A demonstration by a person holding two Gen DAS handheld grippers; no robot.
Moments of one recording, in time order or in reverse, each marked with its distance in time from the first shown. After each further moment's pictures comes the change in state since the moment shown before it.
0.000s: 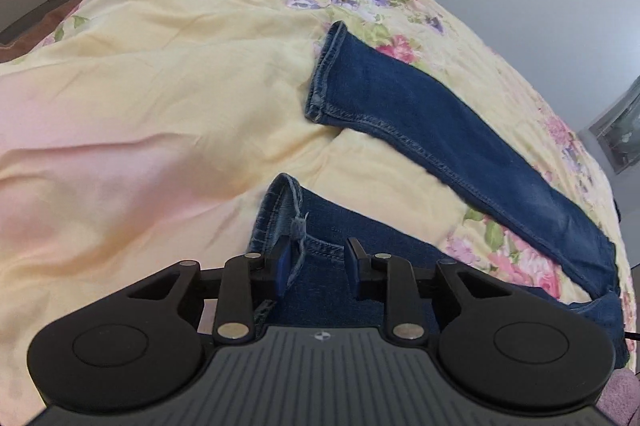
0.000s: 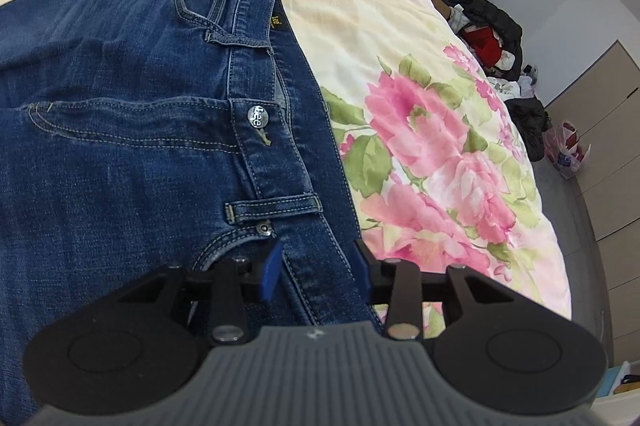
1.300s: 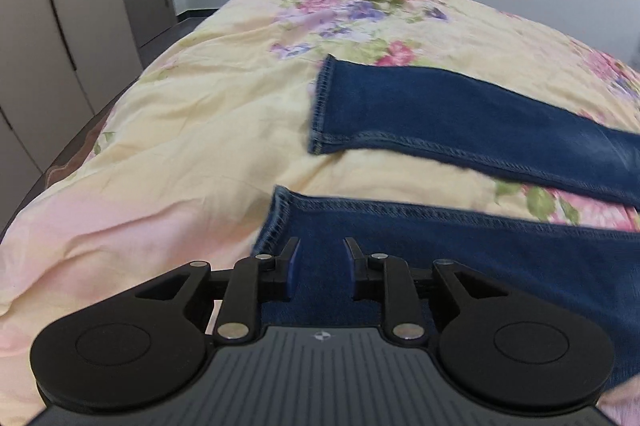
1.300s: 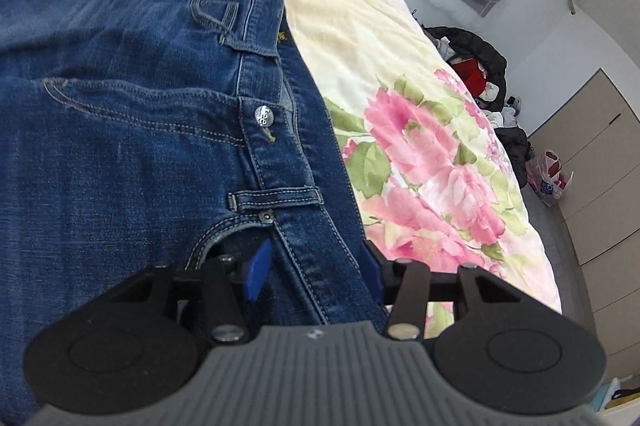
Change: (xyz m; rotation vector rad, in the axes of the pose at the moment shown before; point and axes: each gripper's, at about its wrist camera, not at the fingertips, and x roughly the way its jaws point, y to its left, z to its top) left arm -0.022 -0.084 -0.034 0.317 -0.118 0.293; right arm -0.014 0.009 -0.031 0.009 -0.126 -0.027
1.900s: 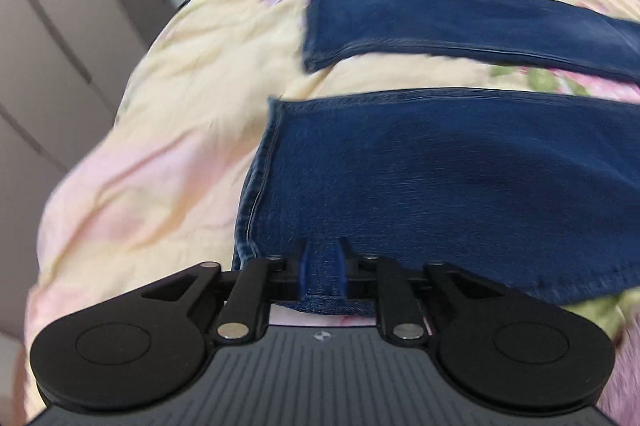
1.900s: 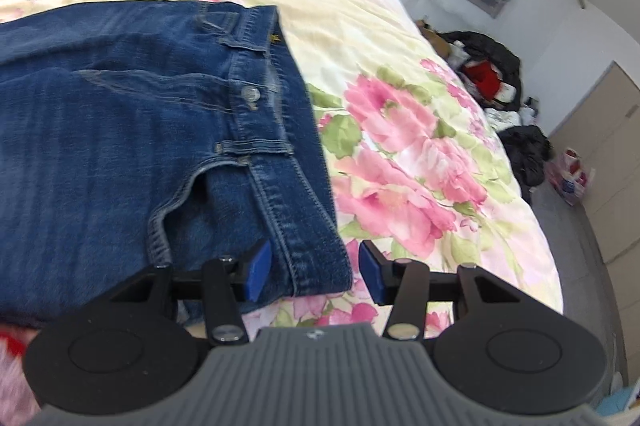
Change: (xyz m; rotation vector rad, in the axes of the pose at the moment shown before) left arm -0.014 -0.033 -0.040 0.213 0.122 0.142; right arm -0.045 -0.047 -0.047 -0.032 -0.032 0.130
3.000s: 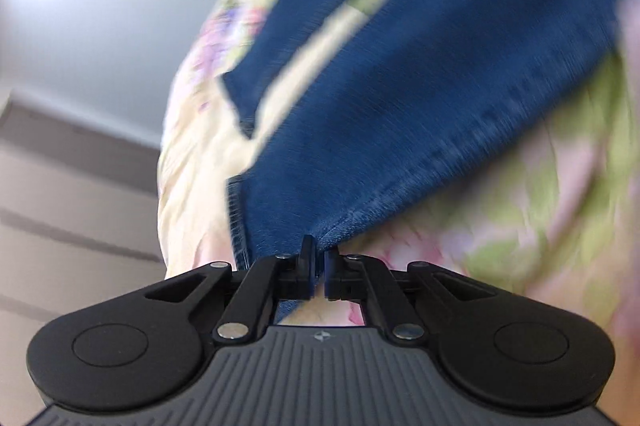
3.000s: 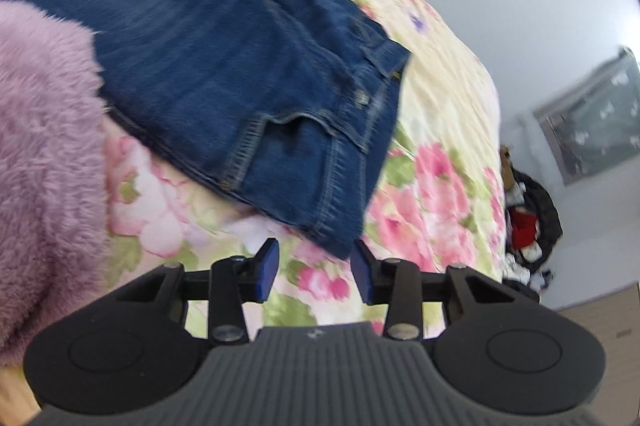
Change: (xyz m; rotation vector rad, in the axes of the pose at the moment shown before) left arm -0.009 -0.094 -0.040 0.582 -0.124 0.285; right arm -0.041 0.028 -0.053 -0.665 -0.111 0.055
